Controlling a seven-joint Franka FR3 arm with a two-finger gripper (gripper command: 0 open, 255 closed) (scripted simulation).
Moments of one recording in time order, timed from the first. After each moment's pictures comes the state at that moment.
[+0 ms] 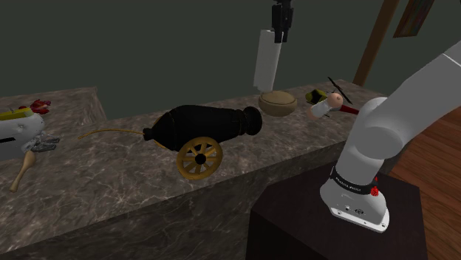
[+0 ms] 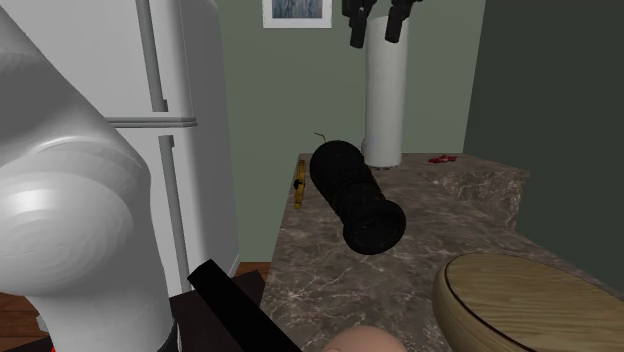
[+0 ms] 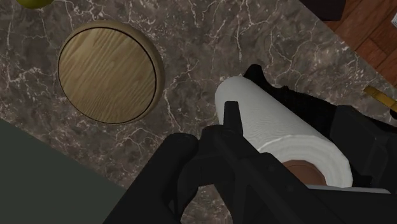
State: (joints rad) arm 0.01 -0.48 -0.13 -1.89 0.00 1.30 -0.21
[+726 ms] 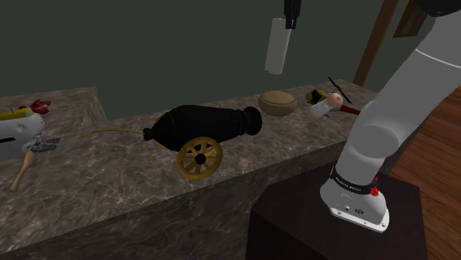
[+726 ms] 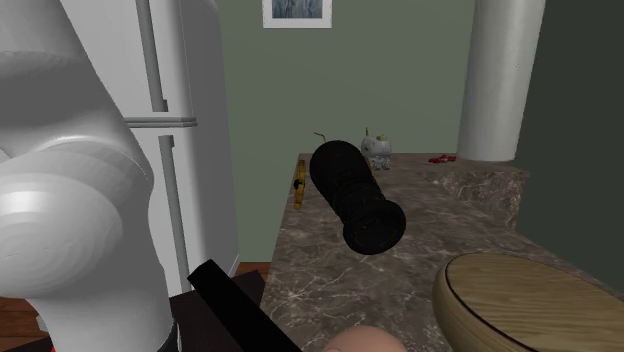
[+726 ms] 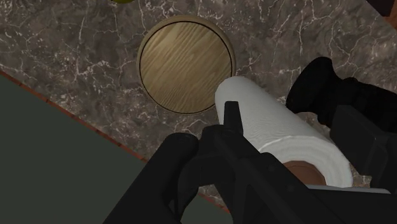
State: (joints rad) arm -0.05 -0.24 -0.34 -1.57 -0.06 1.23 -0.50
